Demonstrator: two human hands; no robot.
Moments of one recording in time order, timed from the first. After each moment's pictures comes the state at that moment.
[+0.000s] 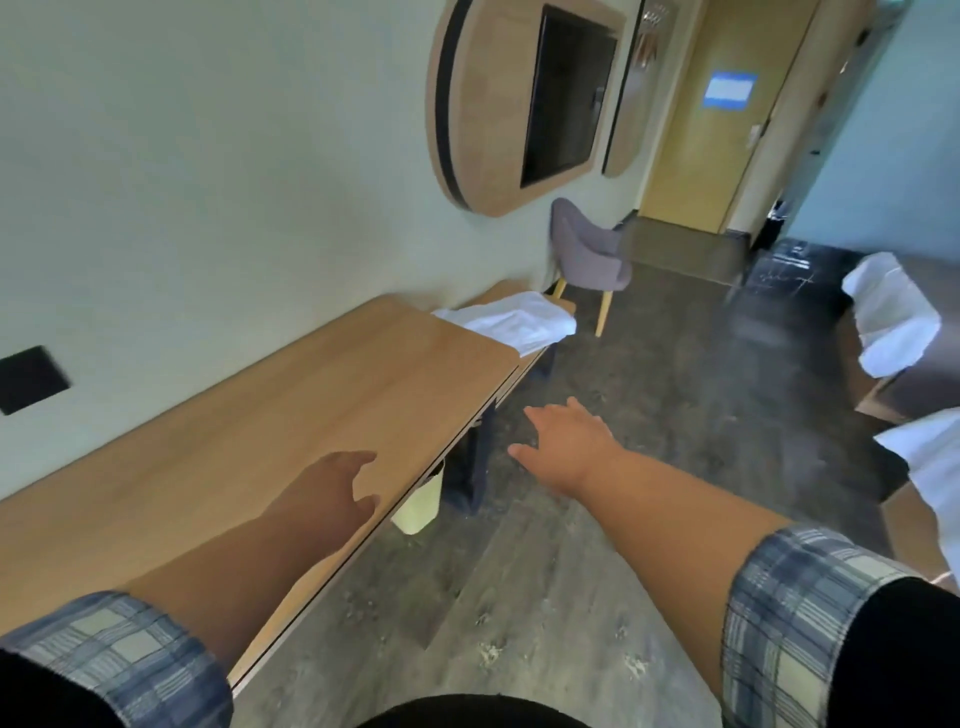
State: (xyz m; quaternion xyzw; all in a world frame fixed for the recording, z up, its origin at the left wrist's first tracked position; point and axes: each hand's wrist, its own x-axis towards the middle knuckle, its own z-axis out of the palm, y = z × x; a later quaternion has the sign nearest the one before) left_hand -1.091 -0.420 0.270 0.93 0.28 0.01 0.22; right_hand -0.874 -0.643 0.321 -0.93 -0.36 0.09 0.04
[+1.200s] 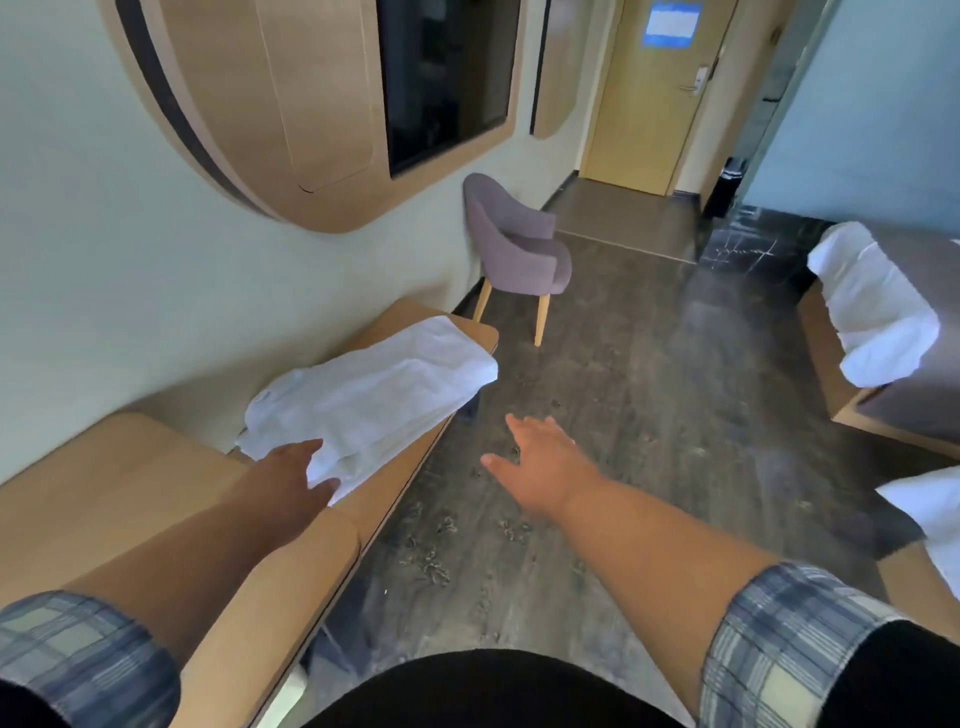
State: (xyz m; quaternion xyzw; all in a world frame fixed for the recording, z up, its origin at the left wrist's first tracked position) left_hand -0.434 -0.282 0.219 0.93 0.30 -0.02 0.23; right_hand -0.261 -0.553 0.248 -0.93 -0.29 0.16 0.13
